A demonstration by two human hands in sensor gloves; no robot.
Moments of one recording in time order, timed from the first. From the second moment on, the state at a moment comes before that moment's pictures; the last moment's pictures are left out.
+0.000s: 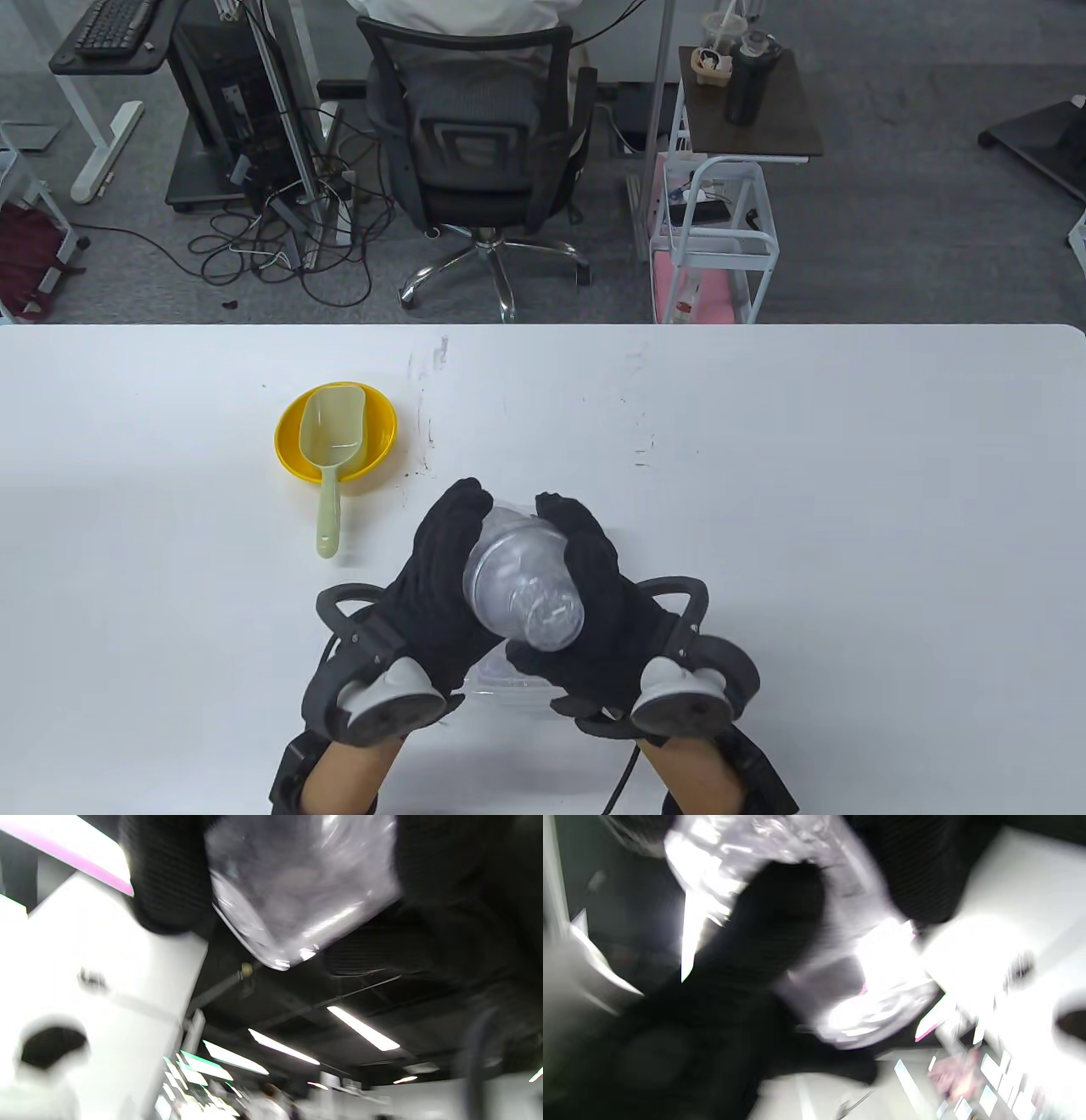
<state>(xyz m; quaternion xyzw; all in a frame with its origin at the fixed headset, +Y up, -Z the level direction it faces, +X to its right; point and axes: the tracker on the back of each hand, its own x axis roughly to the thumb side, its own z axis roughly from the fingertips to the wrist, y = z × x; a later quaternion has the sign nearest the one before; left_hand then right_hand) -0.150 -0.616 -0.231 0.34 -0.33 0.28 0.83 0.057 -0.613 -0.230 0.39 -0.29 0.71 0.50</state>
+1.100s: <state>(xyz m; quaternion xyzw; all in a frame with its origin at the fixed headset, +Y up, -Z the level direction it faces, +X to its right) -0.145 -0.629 -0.252 0.15 -0.28 0.34 0.88 0.067 -0.623 -0.249 0.27 -0.10 0.77 0.56</state>
